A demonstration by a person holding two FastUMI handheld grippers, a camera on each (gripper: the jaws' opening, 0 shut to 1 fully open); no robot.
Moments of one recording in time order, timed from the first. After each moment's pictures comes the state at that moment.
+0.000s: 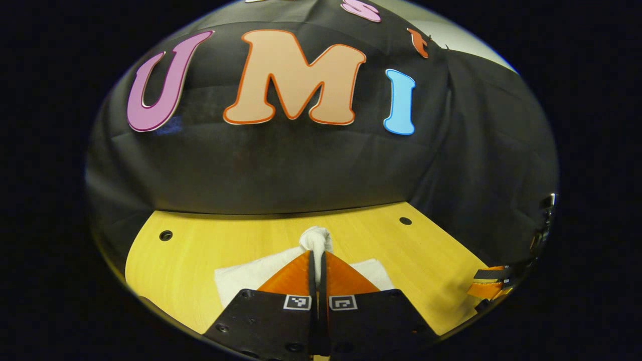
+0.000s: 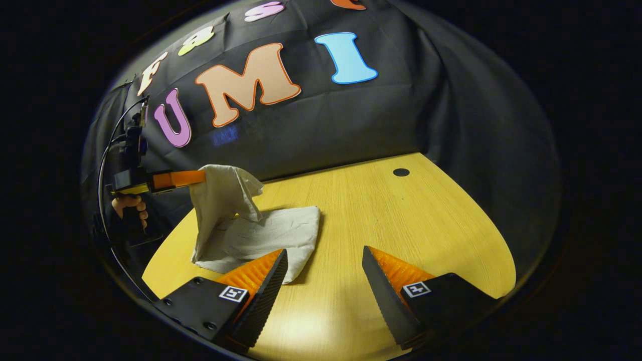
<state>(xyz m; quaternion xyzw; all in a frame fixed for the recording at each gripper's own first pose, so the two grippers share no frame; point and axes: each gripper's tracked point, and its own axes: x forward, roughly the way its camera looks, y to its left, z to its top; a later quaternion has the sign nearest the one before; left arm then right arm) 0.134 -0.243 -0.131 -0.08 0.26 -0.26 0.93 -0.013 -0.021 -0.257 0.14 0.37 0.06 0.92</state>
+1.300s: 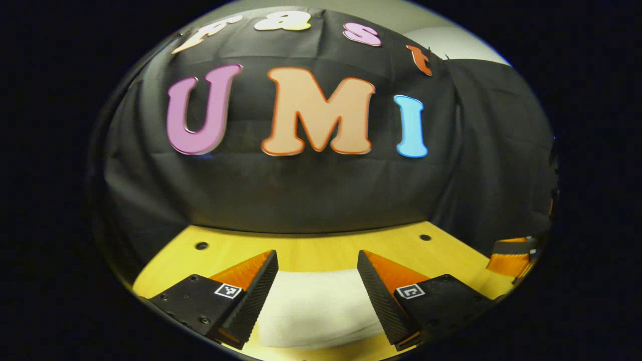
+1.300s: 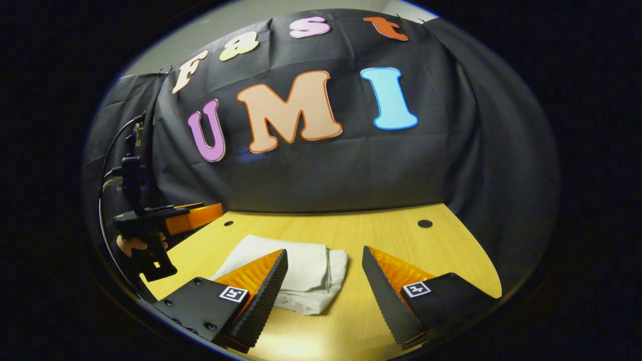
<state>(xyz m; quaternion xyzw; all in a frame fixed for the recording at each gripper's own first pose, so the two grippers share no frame) 0.107 -0.151 -0.096 -0.05 0.16 -0.14 0.98 0.037 0.049 -0.163 0.10 0.24 0.12 0.96</state>
